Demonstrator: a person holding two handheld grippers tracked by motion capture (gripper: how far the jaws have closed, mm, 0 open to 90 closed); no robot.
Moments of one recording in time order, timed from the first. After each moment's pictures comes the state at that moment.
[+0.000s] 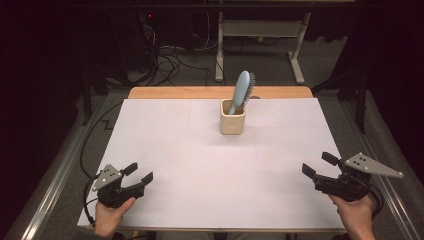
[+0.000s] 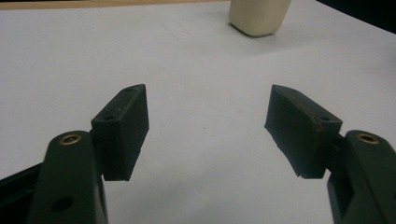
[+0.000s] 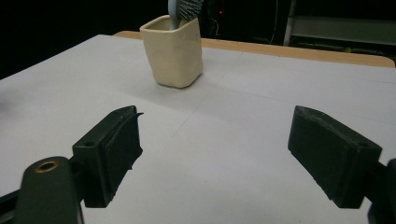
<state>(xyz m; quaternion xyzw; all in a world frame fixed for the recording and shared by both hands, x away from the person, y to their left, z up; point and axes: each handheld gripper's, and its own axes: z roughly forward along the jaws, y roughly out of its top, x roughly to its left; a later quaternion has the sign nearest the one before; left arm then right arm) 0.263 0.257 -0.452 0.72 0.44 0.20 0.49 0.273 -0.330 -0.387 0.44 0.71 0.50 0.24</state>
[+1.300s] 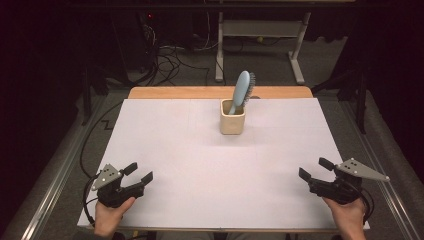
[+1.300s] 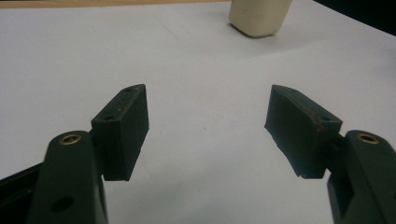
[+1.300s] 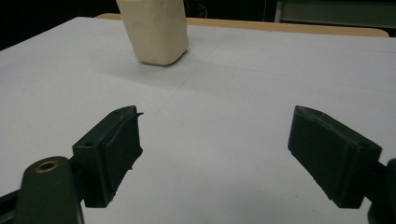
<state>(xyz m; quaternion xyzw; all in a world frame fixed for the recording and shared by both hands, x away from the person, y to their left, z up) 0.264 0.257 -0.452 0.72 0.44 0.20 0.50 0.278 -0.331 -0.418 0.46 0.71 0.48 0.25</state>
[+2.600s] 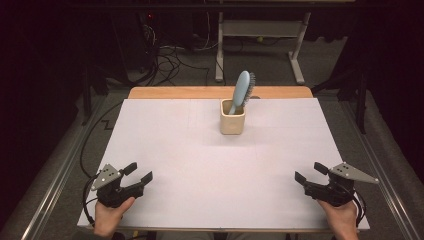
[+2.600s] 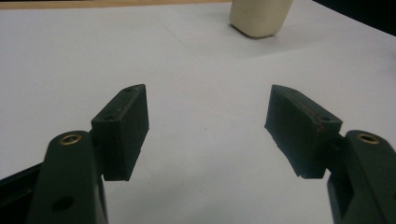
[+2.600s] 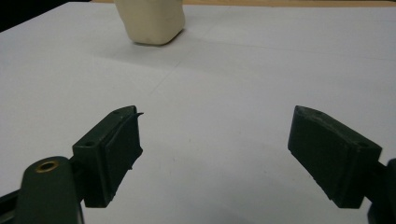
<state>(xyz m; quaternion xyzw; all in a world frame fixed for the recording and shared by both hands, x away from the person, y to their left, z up) 0.264 0.258 -0.452 0.72 0.44 0.20 0.50 0.283 -0.329 -0.444 0.47 0.71 0.47 0.23</state>
